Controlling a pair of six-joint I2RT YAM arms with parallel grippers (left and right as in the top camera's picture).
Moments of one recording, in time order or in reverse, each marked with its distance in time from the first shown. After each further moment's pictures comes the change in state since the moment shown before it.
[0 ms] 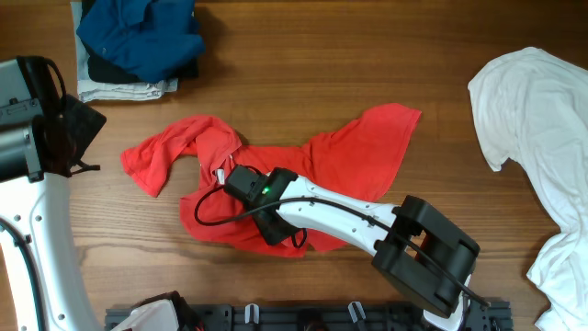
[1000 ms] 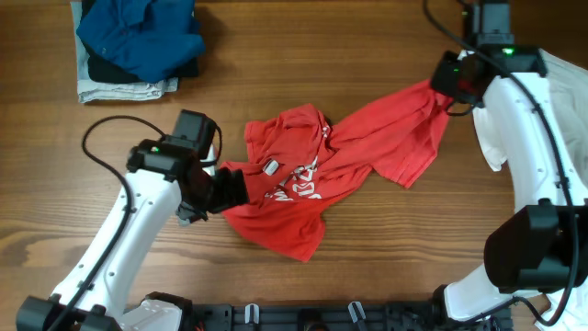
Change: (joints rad) left arm -0.539 0.028 -0.538 0.132 0.531 0.159; right arm -1.049 -0.196 0.277 -0.039 0.117 -0.055
